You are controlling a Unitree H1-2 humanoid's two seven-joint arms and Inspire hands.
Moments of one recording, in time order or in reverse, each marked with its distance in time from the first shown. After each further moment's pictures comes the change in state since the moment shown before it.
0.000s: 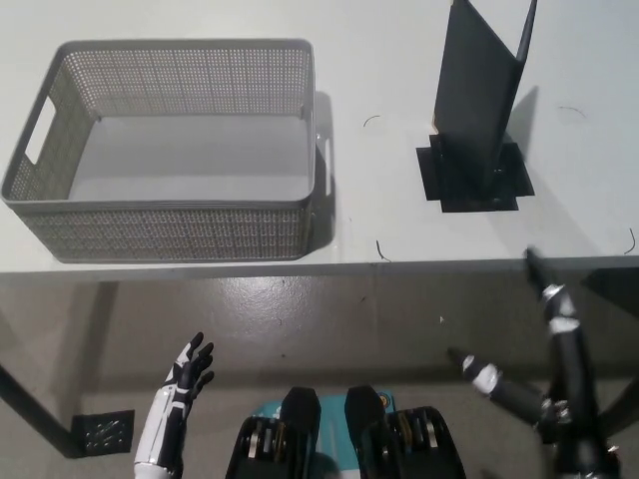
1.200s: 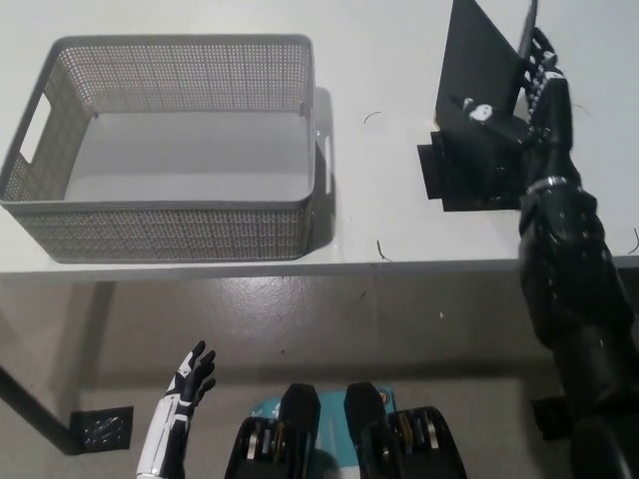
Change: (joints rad) left_arm 0.011 -0.006 0.001 0.034 0.012 -0.063 0.000; right_arm -0.912 -0.007 -0.261 1.045 0.292 0.183 0.043
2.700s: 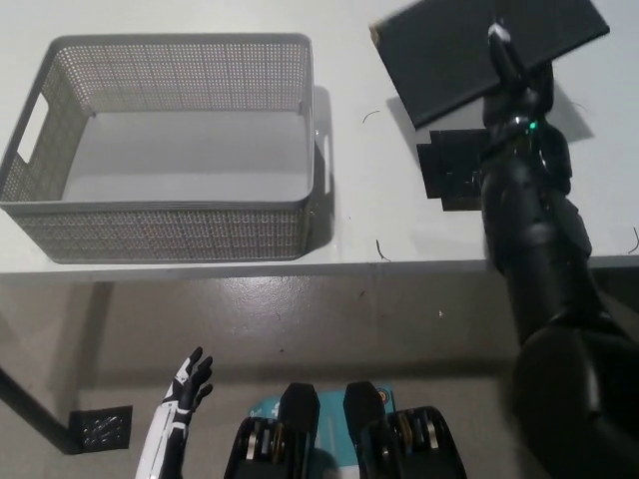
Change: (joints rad) left_arm 0.006 -0.001 0.007 0.032 0.005 -0.039 0.002; right_arm -0.194 0.134 -0.395 0.021 0.397 0.118 -0.023
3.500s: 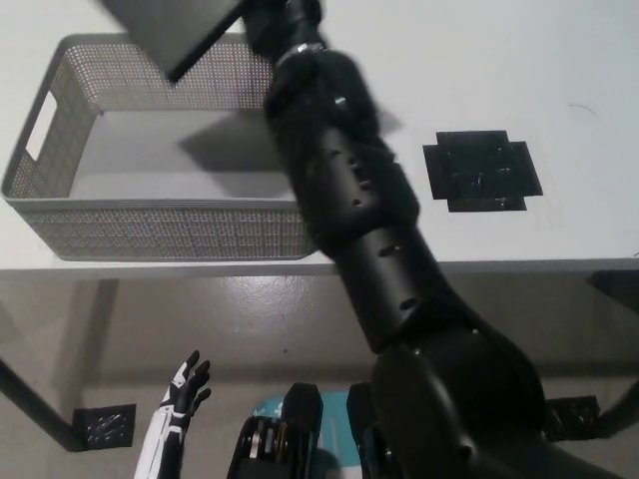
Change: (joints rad) left_arm 0.011 0.000 -0.001 -0.003 -0.018 -0.001 -0.002; right_arm -0.201 0.276 0.259 0.030 0.048 0.060 0.016
